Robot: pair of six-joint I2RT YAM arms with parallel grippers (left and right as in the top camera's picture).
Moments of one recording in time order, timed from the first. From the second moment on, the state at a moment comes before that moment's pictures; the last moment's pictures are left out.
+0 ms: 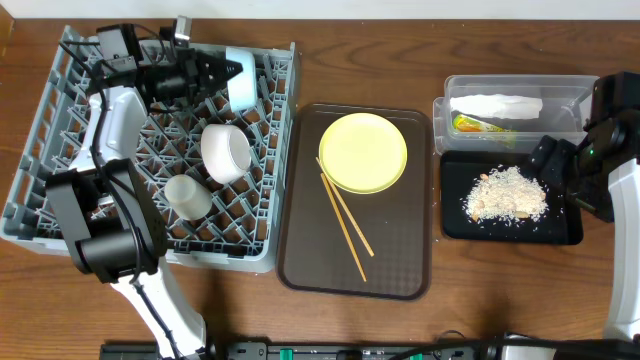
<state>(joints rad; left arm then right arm) 0.23 2.08 1.61 -0.44 1.35 -0.34 -0.21 1.47 1.48 -1.41 0.10 0.40</state>
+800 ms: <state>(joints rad) 0.24 2.09 1.61 -0.45 1.32 -0.44 -0.21 1.47 1.48 -1.41 0.10 0.40</state>
